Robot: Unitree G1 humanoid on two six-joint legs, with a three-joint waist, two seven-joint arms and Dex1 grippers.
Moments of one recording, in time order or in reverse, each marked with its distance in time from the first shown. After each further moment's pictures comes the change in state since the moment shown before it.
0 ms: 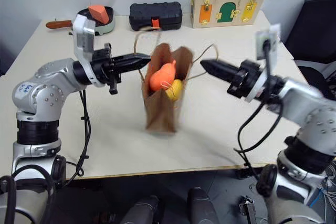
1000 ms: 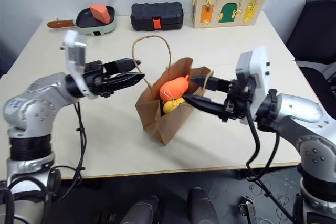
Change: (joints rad) left arm 0.205 0.095 0.130 -0.230 -0.131 0.159 0.061; right arm 0.334 -0.233 0.235 -0.248 -0.137 -0.495 0.228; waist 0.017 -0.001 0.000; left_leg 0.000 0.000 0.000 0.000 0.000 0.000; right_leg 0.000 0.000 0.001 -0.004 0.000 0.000
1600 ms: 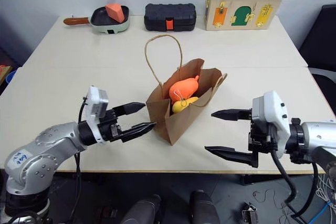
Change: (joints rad) left arm 0.414 -0.085 -0.118 -0.401 0.022 -0.010 0.289; right arm 0.370 -0.155 -0.065 -0.062 -0.173 -0.187 0.305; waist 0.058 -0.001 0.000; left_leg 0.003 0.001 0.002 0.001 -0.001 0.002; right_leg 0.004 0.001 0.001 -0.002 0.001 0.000
